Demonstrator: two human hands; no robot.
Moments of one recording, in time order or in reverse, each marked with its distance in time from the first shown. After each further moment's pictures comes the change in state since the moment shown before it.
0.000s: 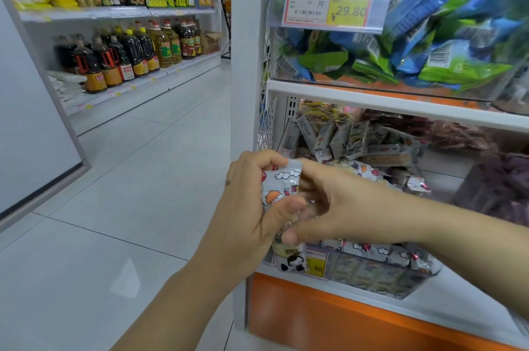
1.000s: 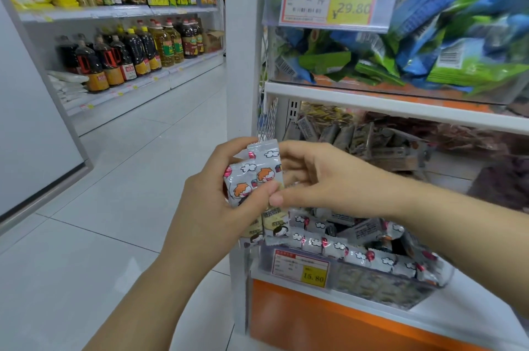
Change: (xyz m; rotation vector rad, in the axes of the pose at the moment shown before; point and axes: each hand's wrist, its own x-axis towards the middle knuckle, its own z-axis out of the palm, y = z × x) left_hand 0.011 0.017 -0.022 0.056 0.162 -0.152; right_hand 0.034 0.013 -0.015 0.197 0.015 -0.093
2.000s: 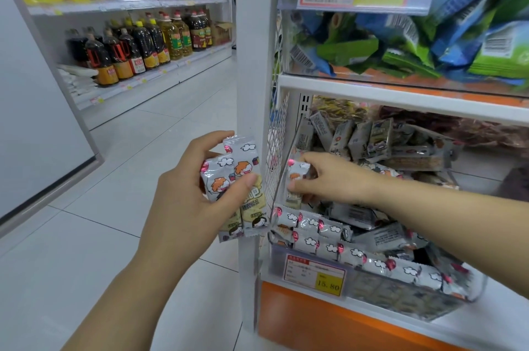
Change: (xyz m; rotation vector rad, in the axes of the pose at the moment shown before) left_hand 0.005 -0.014 -0.020 0.128 0.091 -0.055; right_hand 0.042 0.060 -0.017 -0.520 0.113 0.223
